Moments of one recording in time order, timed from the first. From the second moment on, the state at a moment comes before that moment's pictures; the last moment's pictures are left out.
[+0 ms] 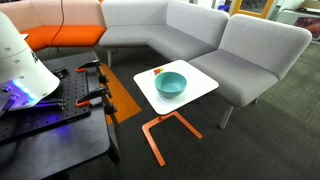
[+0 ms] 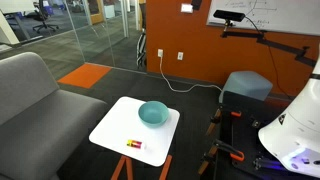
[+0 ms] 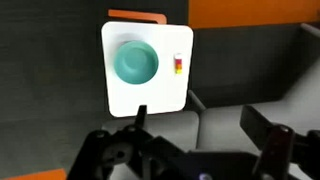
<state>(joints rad) 0.04 -0.60 -0.21 -2.39 0.11 1.91 -0.31</state>
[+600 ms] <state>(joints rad) 0.04 -0.60 -0.20 -2.39 0.11 1.91 -0.31</state>
